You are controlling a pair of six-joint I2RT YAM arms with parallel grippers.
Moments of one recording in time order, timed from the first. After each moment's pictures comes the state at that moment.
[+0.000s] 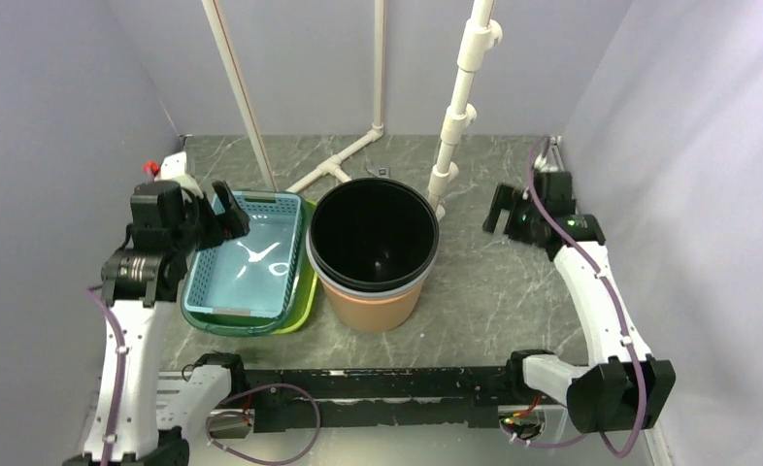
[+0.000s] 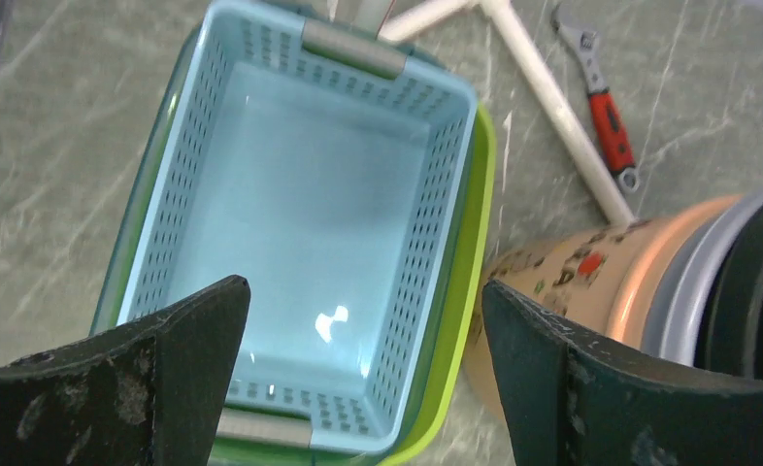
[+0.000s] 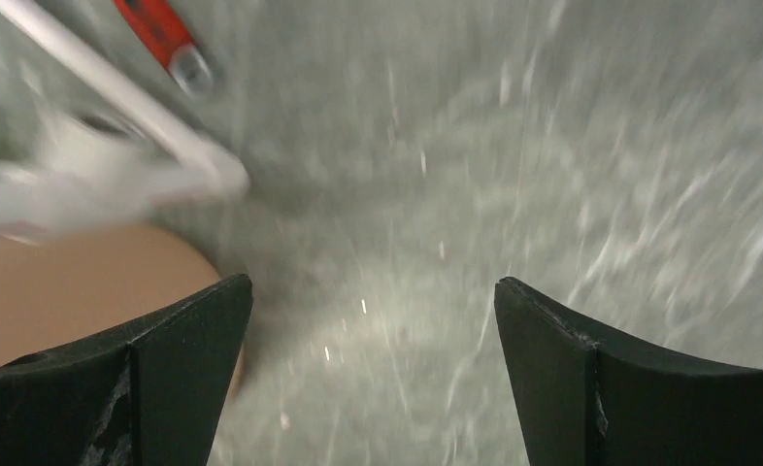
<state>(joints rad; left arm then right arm) -0.02 0.93 1.28 -0.84 0.00 -0.33 0.05 1.13 1.17 -0.70 0.00 0.30</state>
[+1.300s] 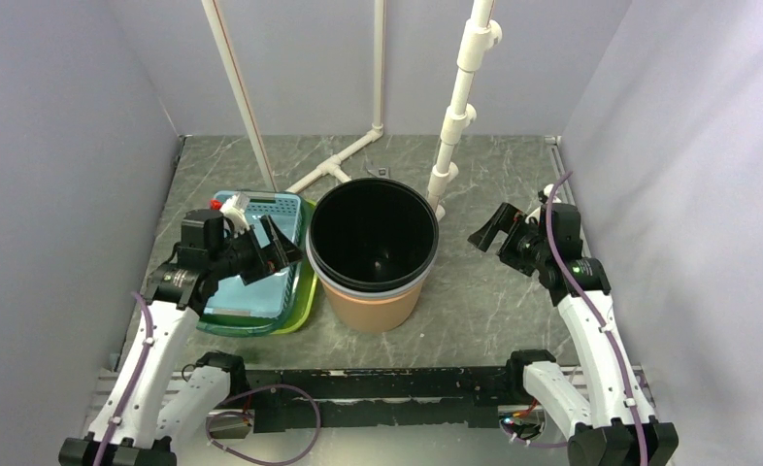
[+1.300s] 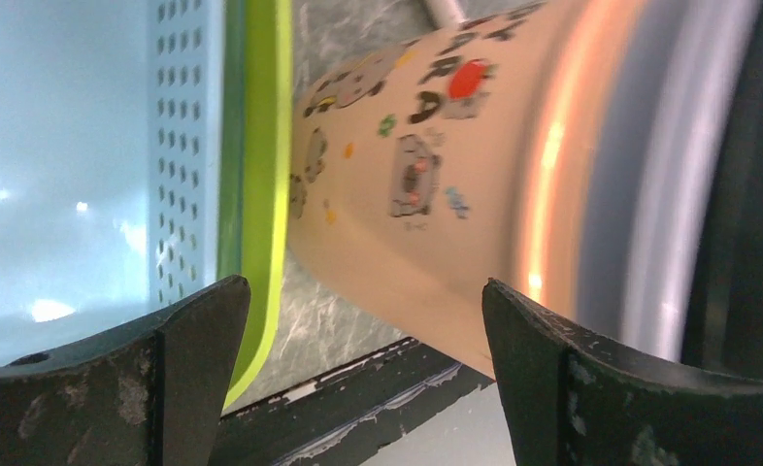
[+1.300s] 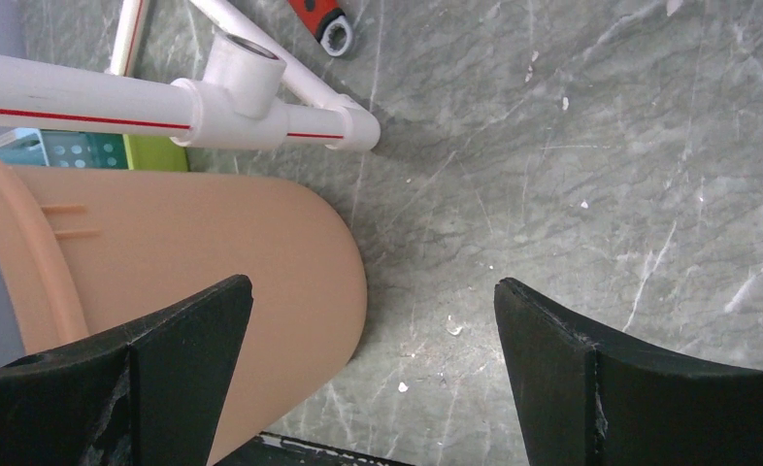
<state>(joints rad) -0.15 0.80 0.87 -0.72 0.46 -0.60 0.04 0.85 0.84 -0.68 -0.23 0.58</state>
